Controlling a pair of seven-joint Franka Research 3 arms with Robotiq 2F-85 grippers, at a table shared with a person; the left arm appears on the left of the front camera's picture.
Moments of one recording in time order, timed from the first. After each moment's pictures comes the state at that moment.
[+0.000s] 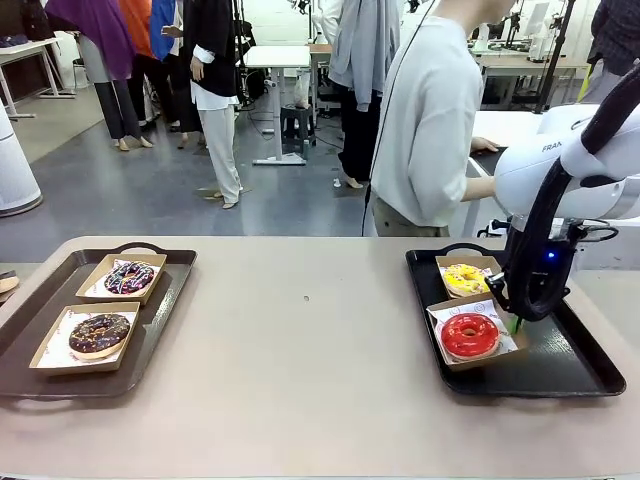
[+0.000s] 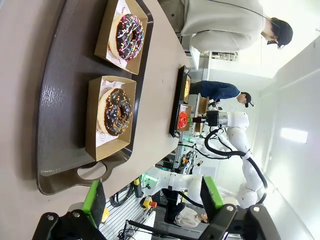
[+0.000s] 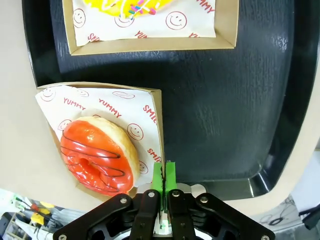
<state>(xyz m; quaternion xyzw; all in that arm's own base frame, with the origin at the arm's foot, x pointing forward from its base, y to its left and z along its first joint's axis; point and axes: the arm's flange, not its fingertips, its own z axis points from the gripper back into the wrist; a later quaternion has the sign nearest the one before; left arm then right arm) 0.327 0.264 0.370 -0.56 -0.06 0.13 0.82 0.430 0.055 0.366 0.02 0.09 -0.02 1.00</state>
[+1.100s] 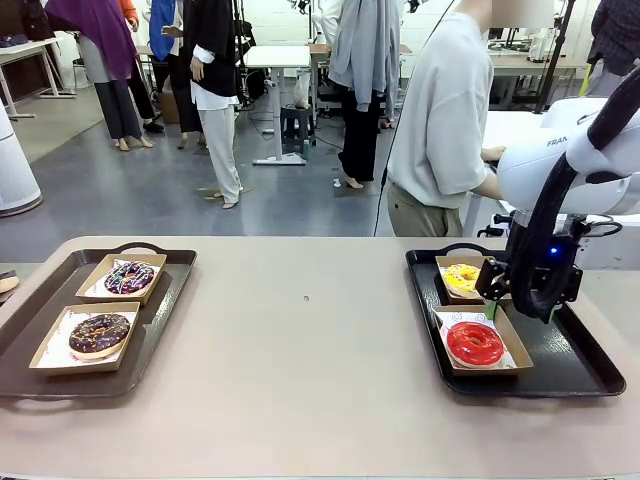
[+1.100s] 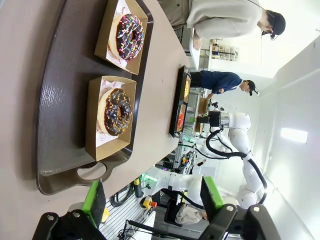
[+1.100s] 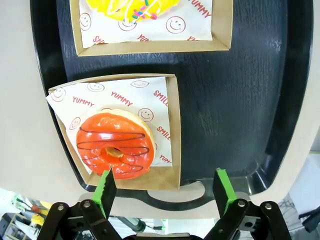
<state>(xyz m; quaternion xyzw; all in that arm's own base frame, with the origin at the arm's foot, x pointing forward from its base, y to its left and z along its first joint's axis) 0.327 0.264 0.370 -0.56 -0.06 0.13 0.82 0.428 0.055 0.378 0.02 0.07 -0.02 1.00</state>
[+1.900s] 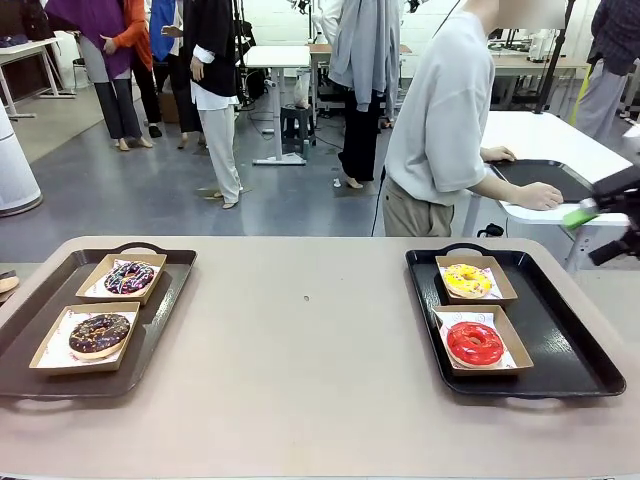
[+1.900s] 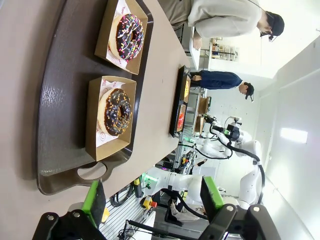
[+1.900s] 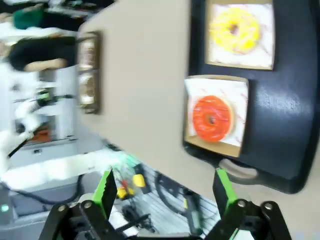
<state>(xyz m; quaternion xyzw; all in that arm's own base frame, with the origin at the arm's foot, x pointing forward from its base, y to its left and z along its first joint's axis) 0.328 0.264 0.370 -0.56 -0.06 0.13 0.82 0.351 -0.100 0.494 0.41 -0.09 0.02 0.91</state>
